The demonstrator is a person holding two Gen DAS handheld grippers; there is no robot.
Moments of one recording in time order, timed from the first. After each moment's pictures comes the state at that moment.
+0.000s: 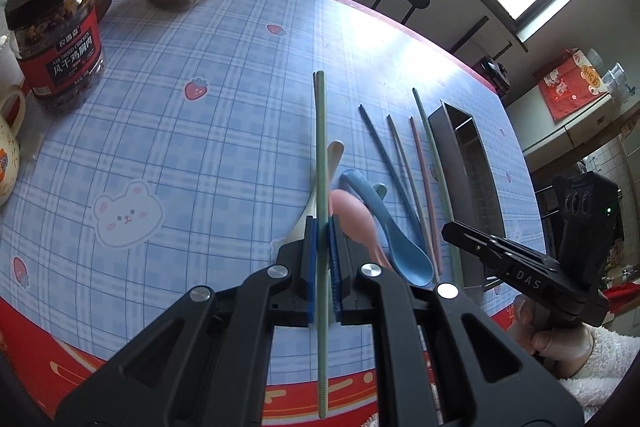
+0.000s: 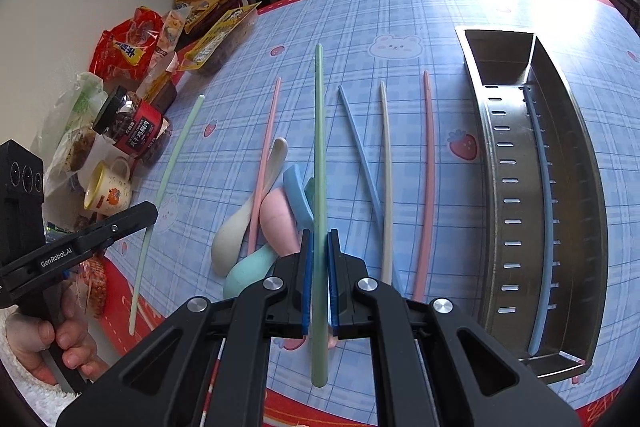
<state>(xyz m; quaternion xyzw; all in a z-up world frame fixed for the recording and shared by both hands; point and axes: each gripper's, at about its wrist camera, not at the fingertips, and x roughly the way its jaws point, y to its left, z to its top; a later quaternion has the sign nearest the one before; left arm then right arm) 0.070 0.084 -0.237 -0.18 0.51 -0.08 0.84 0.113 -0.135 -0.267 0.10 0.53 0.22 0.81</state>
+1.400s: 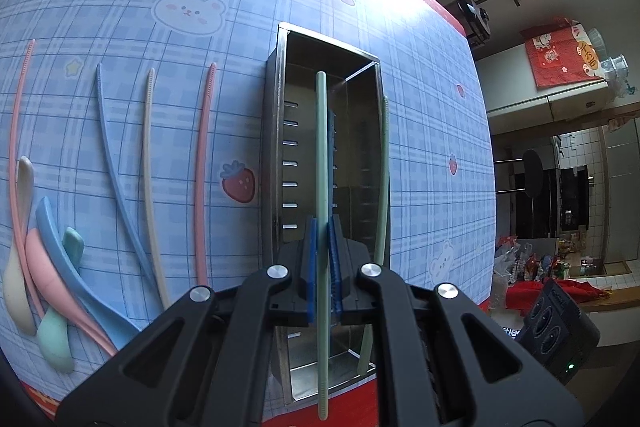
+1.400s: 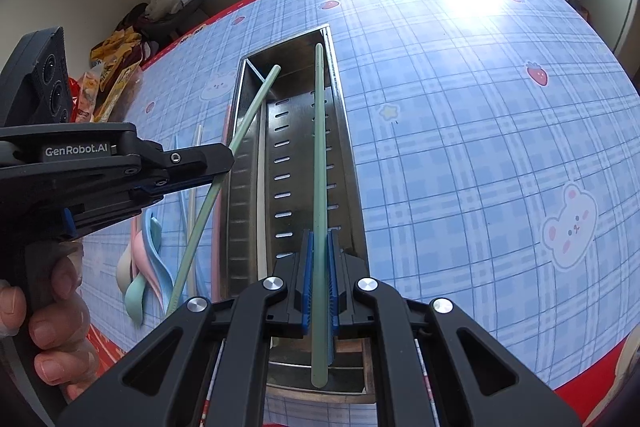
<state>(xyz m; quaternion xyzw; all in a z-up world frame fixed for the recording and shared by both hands) 0.211 -0.144 -0.282 -0.23 0.62 -0.14 0.74 0.137 -0.276 -0.282 0.14 0.54 0.09 0.82</state>
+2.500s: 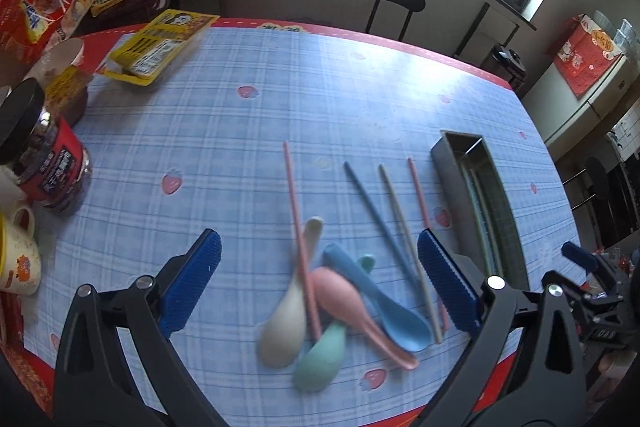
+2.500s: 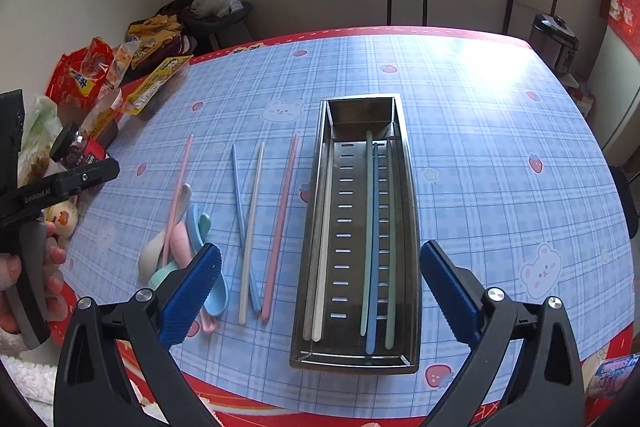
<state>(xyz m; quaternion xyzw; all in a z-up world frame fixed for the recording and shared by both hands) 0.119 0.046 -0.215 -0.08 0.49 -0.04 0.87 0.104 -0.217 -0.218 0.03 0.48 0.11 0.87</state>
